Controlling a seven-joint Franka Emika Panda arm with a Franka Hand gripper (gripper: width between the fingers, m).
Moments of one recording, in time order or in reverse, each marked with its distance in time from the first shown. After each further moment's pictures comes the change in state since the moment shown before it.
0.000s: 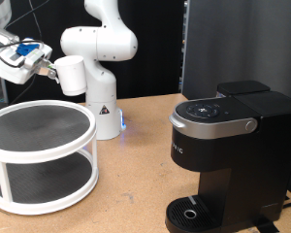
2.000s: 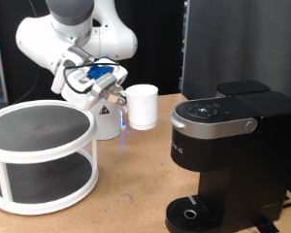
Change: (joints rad) arm 0.190 -0.027 0.499 -0.202 0.728 0.653 0.105
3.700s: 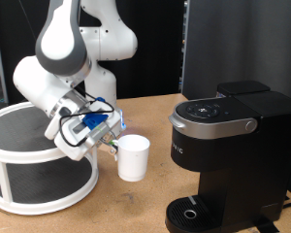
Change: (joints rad) arm 0.001 0.386 0.007 0.123 0.165 0.054 -0.335
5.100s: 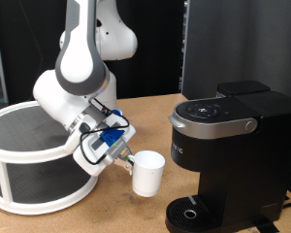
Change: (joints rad) arm 0.028 0.112 0.104 0.021 0.170 0.087 -0.083
